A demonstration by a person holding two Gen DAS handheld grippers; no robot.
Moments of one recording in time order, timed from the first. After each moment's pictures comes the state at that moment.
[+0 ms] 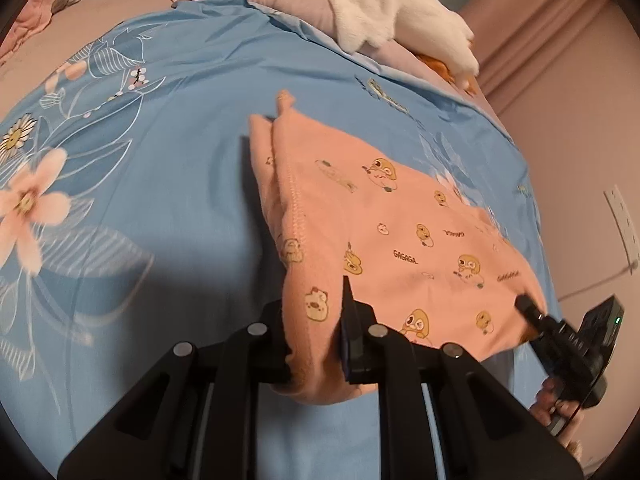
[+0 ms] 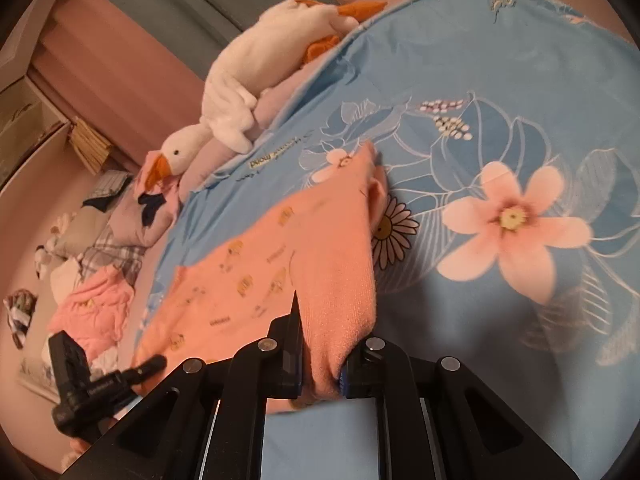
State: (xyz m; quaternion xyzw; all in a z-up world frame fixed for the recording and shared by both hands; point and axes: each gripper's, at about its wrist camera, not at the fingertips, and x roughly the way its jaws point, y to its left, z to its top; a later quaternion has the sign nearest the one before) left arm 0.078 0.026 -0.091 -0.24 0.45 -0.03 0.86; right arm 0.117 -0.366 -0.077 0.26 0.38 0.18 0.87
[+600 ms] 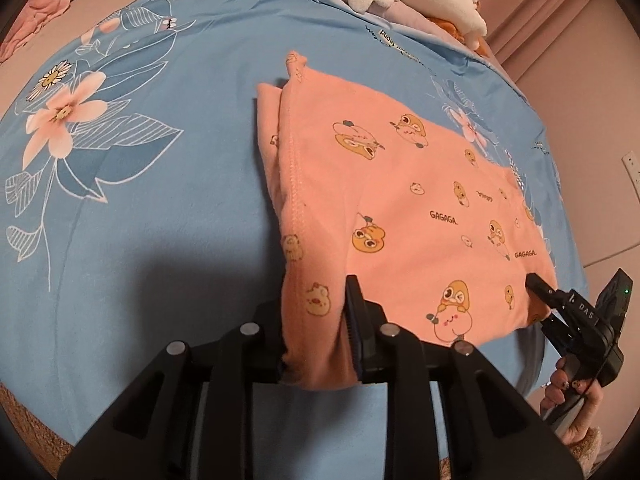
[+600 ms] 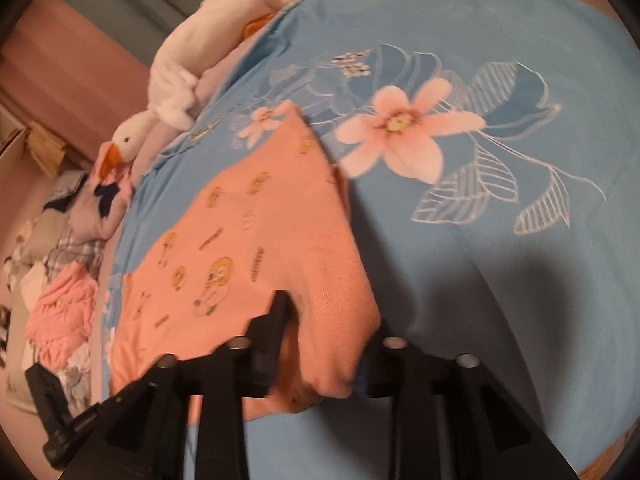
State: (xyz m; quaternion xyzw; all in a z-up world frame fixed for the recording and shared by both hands) left arm 0.028 -0.001 -0.121 -0.21 0.50 -0.01 0.84; right arm 0.090 -0.389 -0.121 0.27 0.44 0.10 0.85
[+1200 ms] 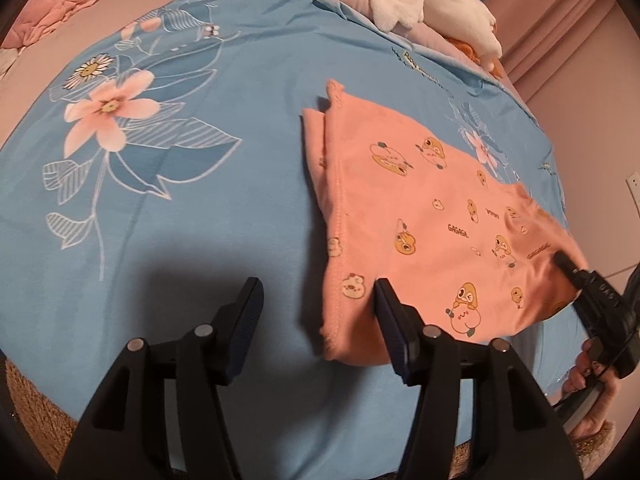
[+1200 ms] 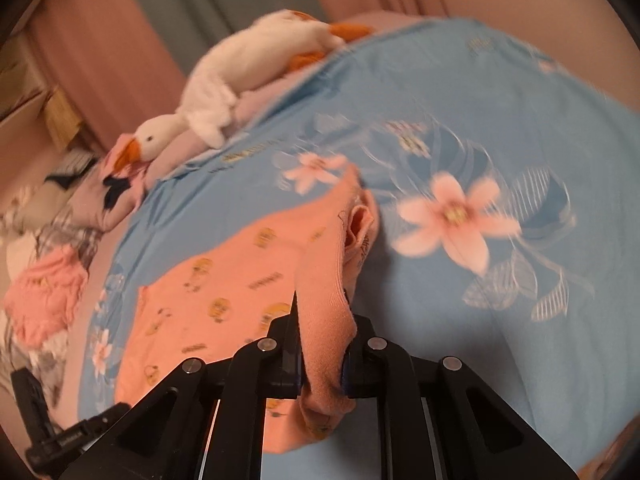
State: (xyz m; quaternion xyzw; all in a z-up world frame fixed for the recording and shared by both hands) left arm 0.005 0.027 -0.108 -0.23 0.48 0.02 0.85; right arm 0.088 -0.338 -0.054 0.16 0.37 0.10 0.91
